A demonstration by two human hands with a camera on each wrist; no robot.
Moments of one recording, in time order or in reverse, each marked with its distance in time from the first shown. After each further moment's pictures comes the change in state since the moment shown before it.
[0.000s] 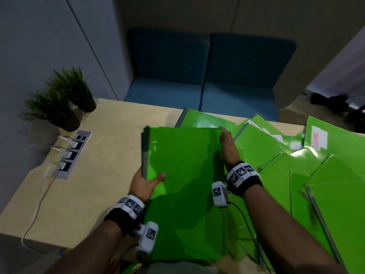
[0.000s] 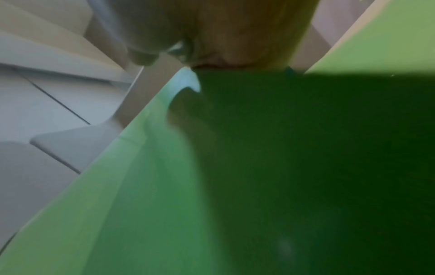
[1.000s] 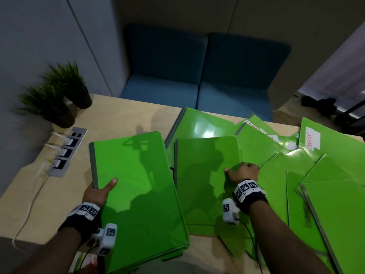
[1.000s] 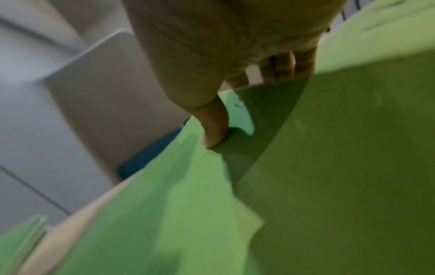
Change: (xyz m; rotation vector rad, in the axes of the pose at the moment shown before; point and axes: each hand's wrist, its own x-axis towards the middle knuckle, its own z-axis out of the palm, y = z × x) left_hand 0.017 -0.044 -0.116 0.179 0.236 -0.378; right_hand -0.034 0.055 -0.034 -0.897 0.128 0.503
